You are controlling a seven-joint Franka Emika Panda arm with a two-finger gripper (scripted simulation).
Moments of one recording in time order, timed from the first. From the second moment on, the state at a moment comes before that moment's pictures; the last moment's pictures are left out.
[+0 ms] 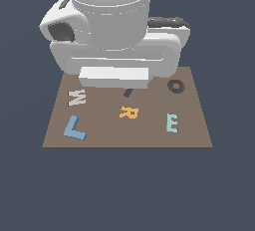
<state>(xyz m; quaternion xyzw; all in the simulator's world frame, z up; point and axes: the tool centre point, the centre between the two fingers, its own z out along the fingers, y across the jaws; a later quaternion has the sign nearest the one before) 0.037 -0.016 0.174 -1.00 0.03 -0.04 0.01</state>
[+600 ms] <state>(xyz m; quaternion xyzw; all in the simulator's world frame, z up) 0.073 -0.091 0.100 -1.00 0.08 -0.01 0.00</state>
